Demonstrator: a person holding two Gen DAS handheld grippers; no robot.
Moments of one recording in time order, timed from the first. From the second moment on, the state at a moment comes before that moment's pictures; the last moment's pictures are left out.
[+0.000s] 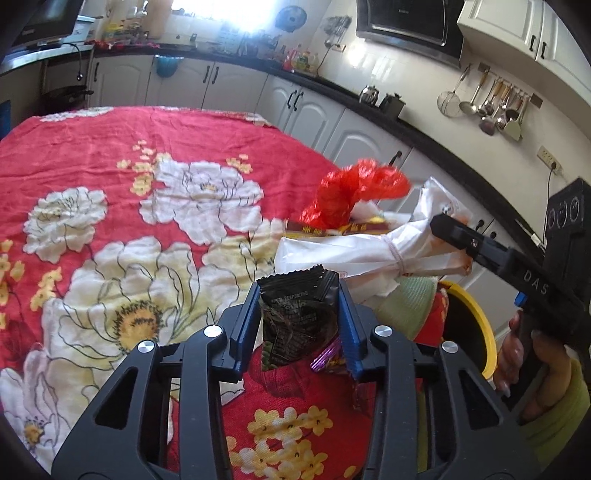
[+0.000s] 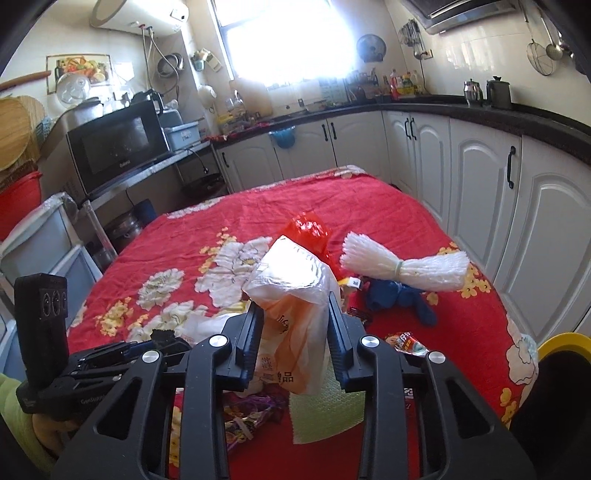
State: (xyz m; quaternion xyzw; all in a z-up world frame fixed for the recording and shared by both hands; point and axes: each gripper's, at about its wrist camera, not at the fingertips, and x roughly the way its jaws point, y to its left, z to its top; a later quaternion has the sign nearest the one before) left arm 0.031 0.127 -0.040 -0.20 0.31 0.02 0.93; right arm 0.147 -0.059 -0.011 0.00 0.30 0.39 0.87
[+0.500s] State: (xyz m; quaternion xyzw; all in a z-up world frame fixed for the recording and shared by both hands) left arm 0.023 0.089 0.003 -0.16 0.26 -0.02 0.95; right arm 0.127 -0.121 0.024 0.04 0.25 0.35 0.90
